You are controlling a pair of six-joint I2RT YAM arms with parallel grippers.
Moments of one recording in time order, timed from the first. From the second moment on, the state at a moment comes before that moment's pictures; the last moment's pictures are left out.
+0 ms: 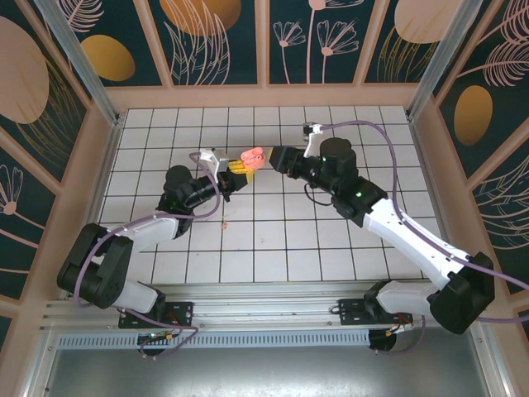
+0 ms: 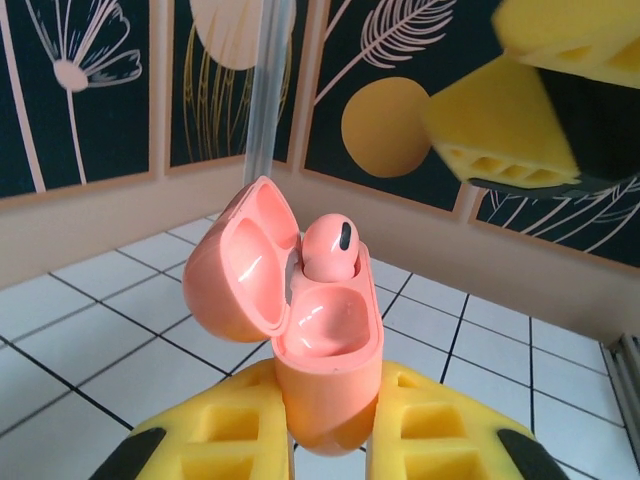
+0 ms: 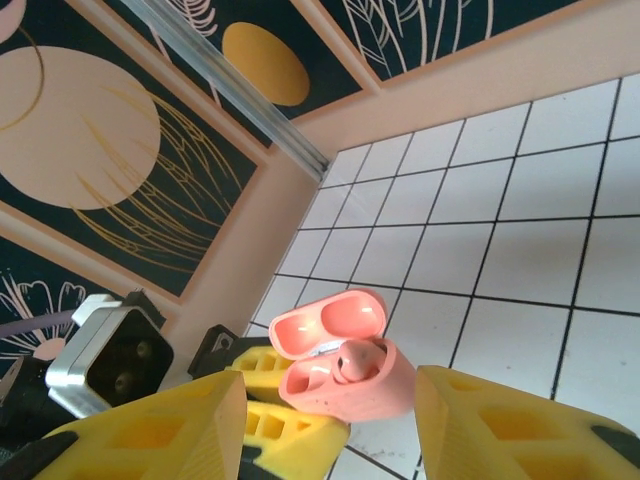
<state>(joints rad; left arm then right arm) -0.42 1.47 0.62 0.91 0.68 -0.25 0.68 1.22 1.06 -0.07 -0.15 0.68</state>
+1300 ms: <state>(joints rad) 0.02 1.41 0.58 0.50 0.42 -0.56 1.01 2.07 1.66 -0.70 -0.14 0.97</state>
